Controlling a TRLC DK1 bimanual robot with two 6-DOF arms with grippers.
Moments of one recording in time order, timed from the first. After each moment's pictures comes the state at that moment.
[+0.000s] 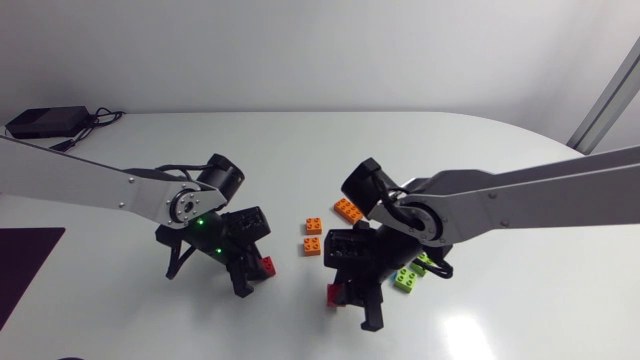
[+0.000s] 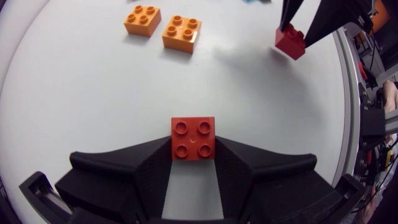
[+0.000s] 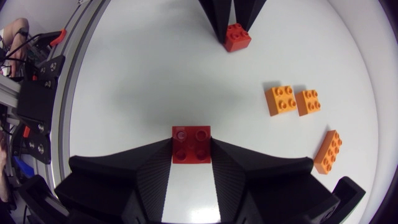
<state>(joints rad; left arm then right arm) -0.42 1.77 0.89 -0.40 0.32 0.71 0.68 1.67 0.94 -0.46 -0.33 -0.80</state>
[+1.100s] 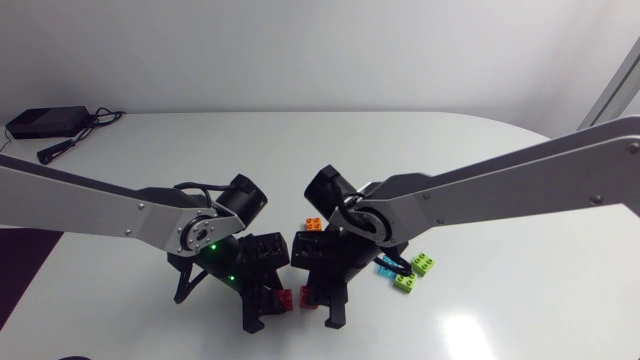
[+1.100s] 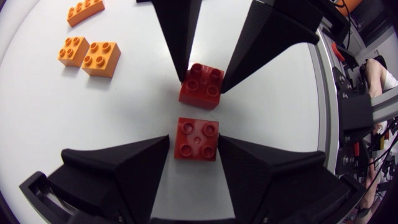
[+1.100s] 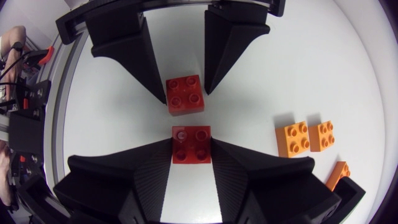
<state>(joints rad) -0.57 1.73 0.82 -0.40 0.39 0.71 0.76 1.83 1.06 -0.41 -0.34 -0.71</state>
